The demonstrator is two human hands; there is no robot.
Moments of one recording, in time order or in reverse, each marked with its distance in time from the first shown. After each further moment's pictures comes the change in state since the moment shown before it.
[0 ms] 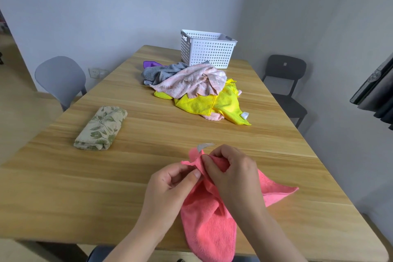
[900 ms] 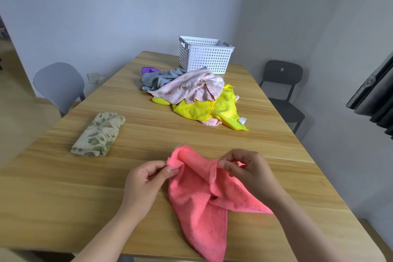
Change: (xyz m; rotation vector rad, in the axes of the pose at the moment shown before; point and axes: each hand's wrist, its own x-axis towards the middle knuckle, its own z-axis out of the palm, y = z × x) left_hand 0.036 -0.031 -0.043 0.191 0.100 0.059; right_hand 0.031 0.050 -0.034 0.239 -0.386 0.072
